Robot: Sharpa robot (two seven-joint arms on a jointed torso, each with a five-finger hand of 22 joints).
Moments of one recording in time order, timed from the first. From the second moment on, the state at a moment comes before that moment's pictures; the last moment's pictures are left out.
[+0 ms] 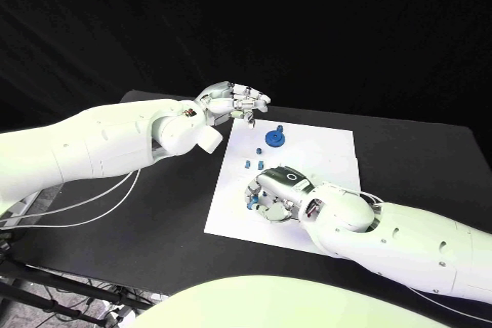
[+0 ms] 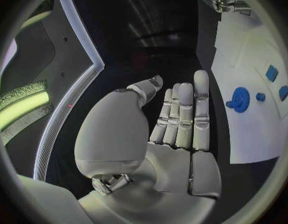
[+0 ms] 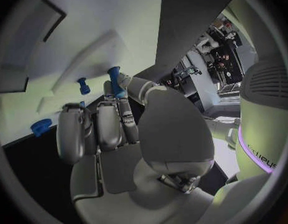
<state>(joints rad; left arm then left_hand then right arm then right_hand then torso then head) 1.20 -0.83 -0.03 1.36 -0.15 0.02 0.28 1.34 -0.20 0.56 0.05 0.05 0.86 0.19 0.30 0.39 0.94 0.12 0.49 0.31 1.06 0.04 1.11 0.61 0.18 1.08 0.13 0.78 0.64 1.07 -0.52 -0.19 1.58 -1.66 -0.38 -0.09 1.35 -0.16 0.67 -0.06 0.04 1.09 0.12 0.18 0.52 1.13 0.11 0.29 0.12 1.47 -0.03 1.25 1.20 0.06 1.47 0.08 1.36 1.31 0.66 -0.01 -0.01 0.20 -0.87</state>
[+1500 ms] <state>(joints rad) 1.20 -0.83 -0.03 1.35 -0.15 0.03 0.27 1.34 -0.20 0.55 0.06 0.05 0.85 0.19 0.31 0.39 0.94 0.12 0.49 0.31 1.06 0.05 1.11 0.61 0.18 1.08 0.13 0.77 0.64 1.18 -0.89 -0.18 1.74 -1.34 -0.54 0.02 1.47 -0.16 0.27 0.21 0.06 0.94 0.17 0.10 0.42 0.96 0.11 0.47 0.10 1.27 0.02 0.94 0.73 0.14 1.29 0.12 0.77 1.28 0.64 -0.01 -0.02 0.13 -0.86</state>
